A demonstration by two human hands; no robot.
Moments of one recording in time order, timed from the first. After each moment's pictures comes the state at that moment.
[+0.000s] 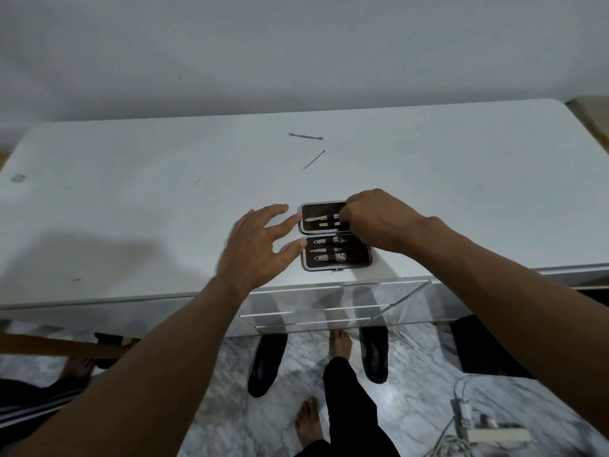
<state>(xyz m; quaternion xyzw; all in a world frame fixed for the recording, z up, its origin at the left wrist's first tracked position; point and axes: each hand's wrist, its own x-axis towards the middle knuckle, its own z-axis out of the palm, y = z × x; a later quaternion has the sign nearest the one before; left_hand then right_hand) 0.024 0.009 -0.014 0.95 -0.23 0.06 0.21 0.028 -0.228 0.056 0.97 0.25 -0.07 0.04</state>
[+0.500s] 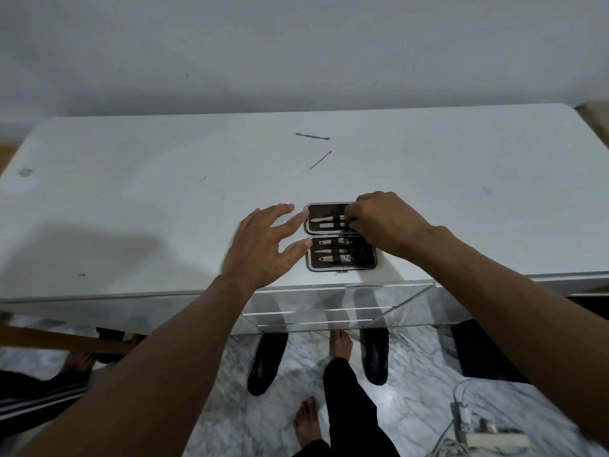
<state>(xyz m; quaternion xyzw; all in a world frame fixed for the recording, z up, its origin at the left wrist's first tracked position) 0.024 0.008 -0.013 0.95 -0.24 0.06 0.19 0.023 -0.226 0.057 0.98 0.19 -0.06 -0.03</state>
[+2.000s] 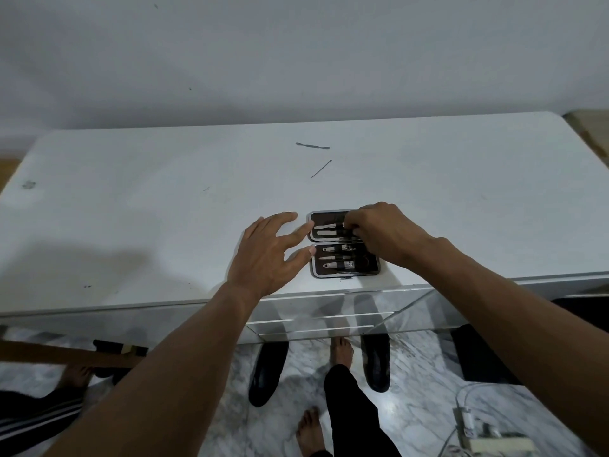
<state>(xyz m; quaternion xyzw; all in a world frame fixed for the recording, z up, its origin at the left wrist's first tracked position) 0.025 0.010 -0.012 0.95 -0.25 0.06 0.19 0.021 -0.225 0.049 0.98 0.16 -0.05 -0.09</state>
